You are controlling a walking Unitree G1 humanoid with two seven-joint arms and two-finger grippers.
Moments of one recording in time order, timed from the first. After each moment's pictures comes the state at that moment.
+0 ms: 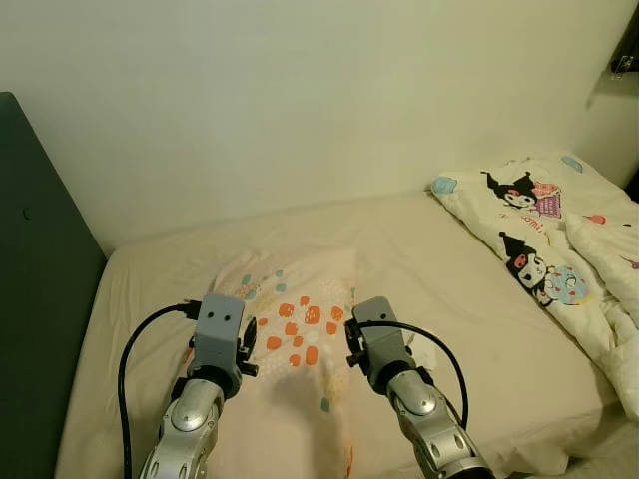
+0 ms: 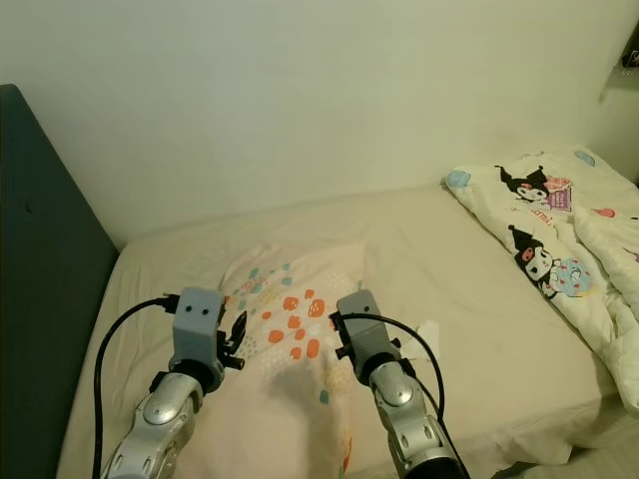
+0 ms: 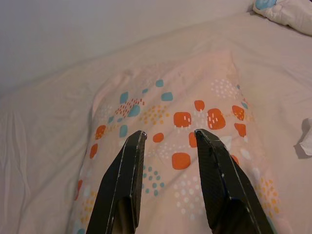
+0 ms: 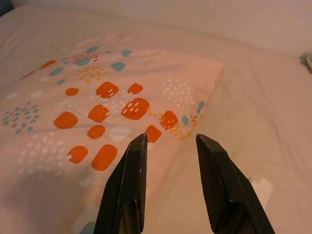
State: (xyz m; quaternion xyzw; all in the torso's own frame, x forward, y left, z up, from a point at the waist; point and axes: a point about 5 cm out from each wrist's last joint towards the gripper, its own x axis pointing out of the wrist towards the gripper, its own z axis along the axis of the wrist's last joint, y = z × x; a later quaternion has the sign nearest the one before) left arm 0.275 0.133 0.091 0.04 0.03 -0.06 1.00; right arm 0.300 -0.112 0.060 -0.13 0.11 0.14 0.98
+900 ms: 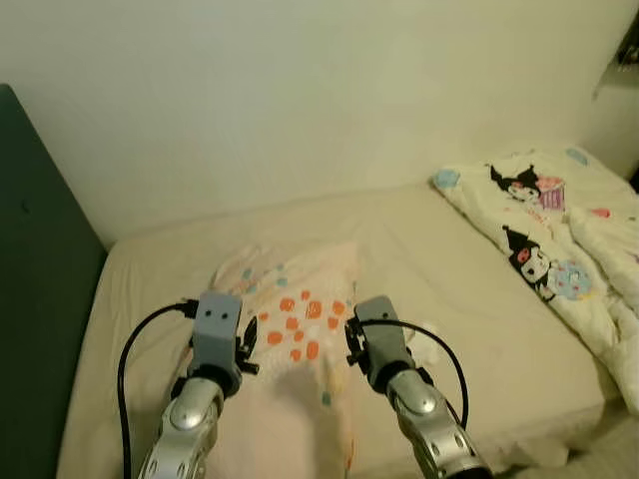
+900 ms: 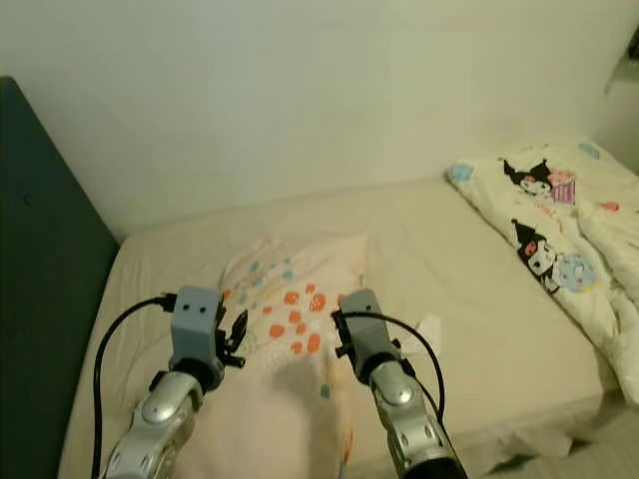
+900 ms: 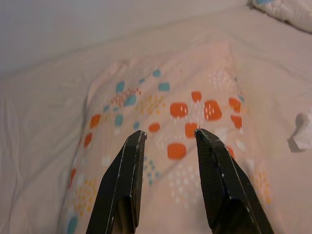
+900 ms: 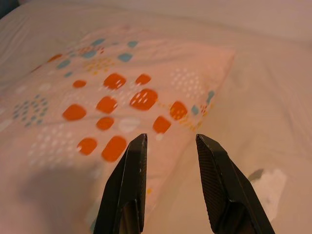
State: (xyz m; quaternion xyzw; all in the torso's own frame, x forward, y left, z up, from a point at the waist) left arm 0.276 0.132 0.093 0.01 0.03 -0.06 1.00; right arm 0.301 -0.111 0.060 -0.11 0.10 0.14 0.98
